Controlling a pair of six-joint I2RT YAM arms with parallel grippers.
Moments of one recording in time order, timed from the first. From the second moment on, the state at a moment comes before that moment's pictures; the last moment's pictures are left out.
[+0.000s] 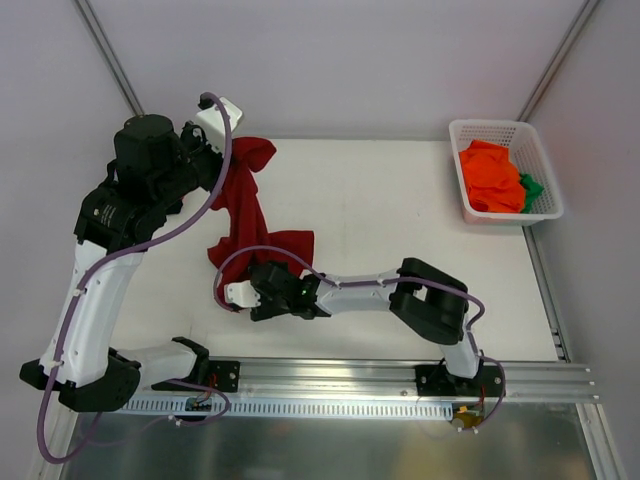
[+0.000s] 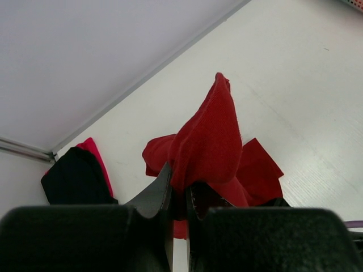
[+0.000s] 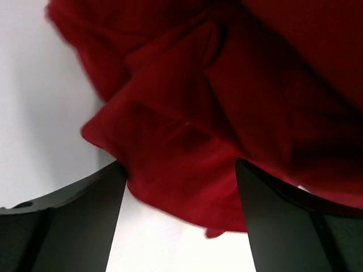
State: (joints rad) left arm -0.42 1.18 1.77 -0.89 0.07 0.32; right arm 1.26 2.01 1.28 -0.08 0.21 -0.68
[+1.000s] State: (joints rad) left arm -0.42 1.10 1.67 -0.85 0.01 0.33; right arm 0.41 1.36 1.30 -0.32 0.16 -0.51
